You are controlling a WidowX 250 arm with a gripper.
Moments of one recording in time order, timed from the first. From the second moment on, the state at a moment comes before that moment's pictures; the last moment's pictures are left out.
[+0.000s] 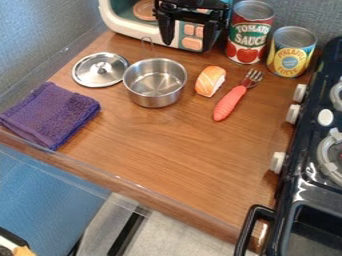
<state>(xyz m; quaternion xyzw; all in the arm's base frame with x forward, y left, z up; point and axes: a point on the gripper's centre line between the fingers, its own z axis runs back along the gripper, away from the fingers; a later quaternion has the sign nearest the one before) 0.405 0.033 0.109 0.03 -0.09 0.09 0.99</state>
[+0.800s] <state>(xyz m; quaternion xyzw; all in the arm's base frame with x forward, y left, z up) 0.329 0.118 0.097 0.01 -0.06 0.09 0.99</state>
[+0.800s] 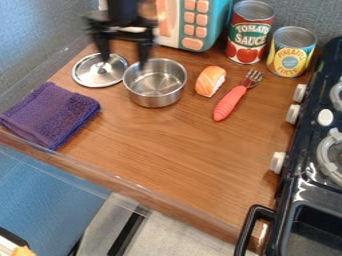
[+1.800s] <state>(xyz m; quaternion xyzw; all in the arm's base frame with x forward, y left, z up) 0.238 0.205 0.035 0.05 -0.04 0.03 1.00</state>
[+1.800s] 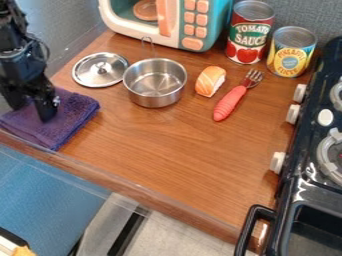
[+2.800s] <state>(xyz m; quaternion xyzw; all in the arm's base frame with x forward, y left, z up) 0.227 0.075 0.028 0.03 -0.03 -0.01 1.00</state>
